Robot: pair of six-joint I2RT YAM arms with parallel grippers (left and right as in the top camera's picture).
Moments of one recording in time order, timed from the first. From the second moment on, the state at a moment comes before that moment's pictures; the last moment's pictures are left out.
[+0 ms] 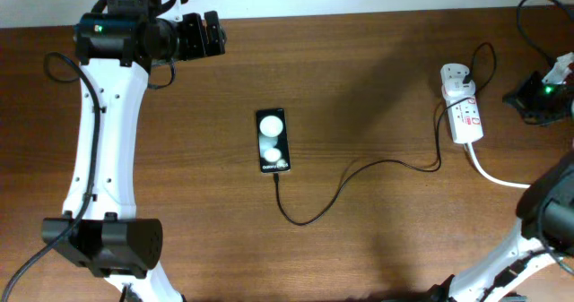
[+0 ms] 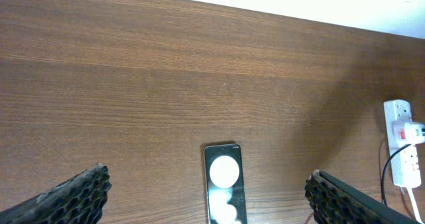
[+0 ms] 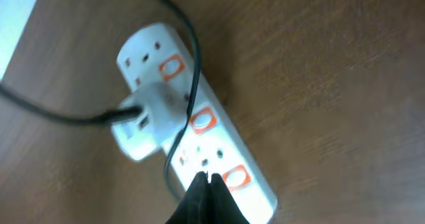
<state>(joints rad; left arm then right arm) -0.10 1.92 2.18 -1.16 0.21 -0.22 -0.62 2.10 1.74 -0.84 -0.46 0.18</state>
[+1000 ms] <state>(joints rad) -0.10 1.92 2.18 -1.16 0.21 -0.22 -0.51 2.26 1.74 -0.76 -0.48 0.24</state>
